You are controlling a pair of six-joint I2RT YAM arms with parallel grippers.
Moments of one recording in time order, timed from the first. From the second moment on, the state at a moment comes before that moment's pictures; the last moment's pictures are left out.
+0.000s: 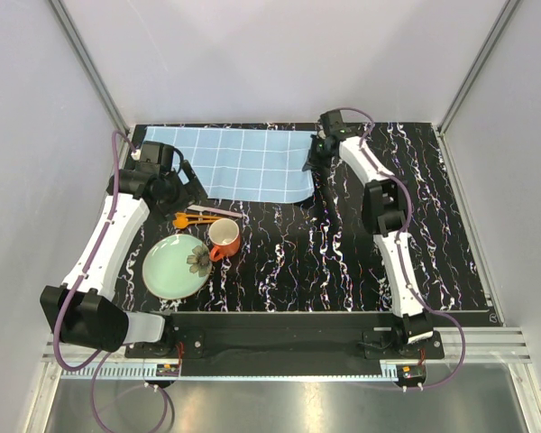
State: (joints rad) left arm -0.18 1.32 1.32 -1.01 -0.04 -0.68; right arm 0.28 2.64 2.42 -0.74 -0.27 0.48
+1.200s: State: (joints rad) left arm -0.19 1.31 1.33 -1.01 -0.04 -0.64; right arm 0.26 2.03 1.72 -0.93 -0.08 0.39
